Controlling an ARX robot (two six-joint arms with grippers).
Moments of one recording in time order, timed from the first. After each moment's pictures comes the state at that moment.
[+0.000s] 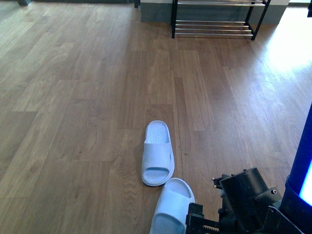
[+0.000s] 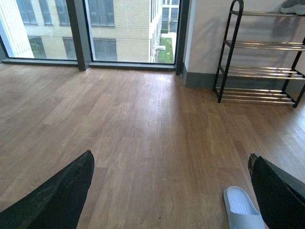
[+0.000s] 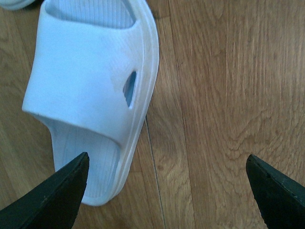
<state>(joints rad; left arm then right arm) 0.00 0.02 0.01 0.00 0.00 -0.01 0.27 2.67 0.78 0.70 -0.05 0.58</state>
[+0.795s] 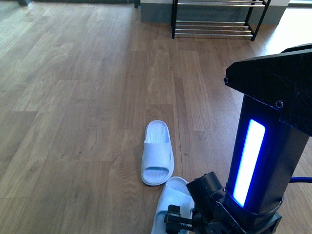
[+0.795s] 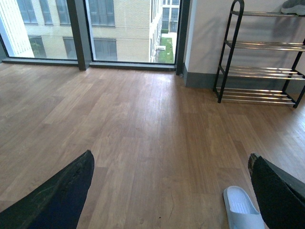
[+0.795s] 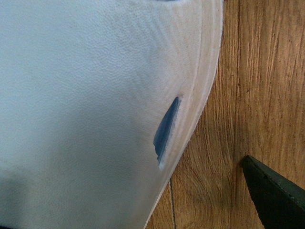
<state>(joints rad) 0.00 0.02 0.01 0.00 0.00 -0.01 0.33 2.96 1.16 0.57 -0.02 0.61</state>
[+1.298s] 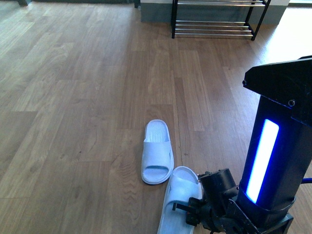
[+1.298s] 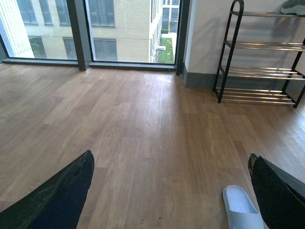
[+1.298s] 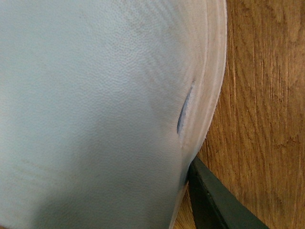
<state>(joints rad) 0.00 0.02 0.01 0.00 0.00 -0.01 0.24 3.00 1.16 0.73 -0.04 0.60</state>
